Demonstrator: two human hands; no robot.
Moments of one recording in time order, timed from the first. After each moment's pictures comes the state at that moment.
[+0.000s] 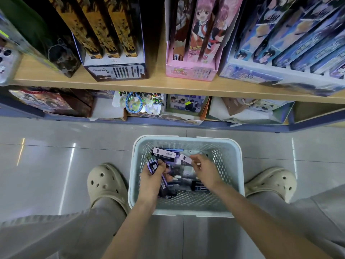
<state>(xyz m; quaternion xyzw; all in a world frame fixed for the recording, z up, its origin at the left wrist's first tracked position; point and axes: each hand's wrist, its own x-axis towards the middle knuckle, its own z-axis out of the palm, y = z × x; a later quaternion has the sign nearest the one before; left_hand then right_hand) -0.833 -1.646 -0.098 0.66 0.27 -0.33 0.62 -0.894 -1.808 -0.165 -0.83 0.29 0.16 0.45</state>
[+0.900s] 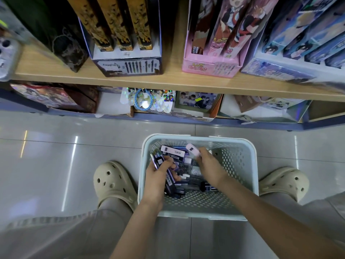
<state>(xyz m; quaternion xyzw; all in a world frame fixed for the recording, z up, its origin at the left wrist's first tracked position) -0.814 -1.645 -0.077 0.60 0.28 -0.35 0.66 -0.876 -1.802 -0.172 -0.87 0.21 0.22 0.39</state>
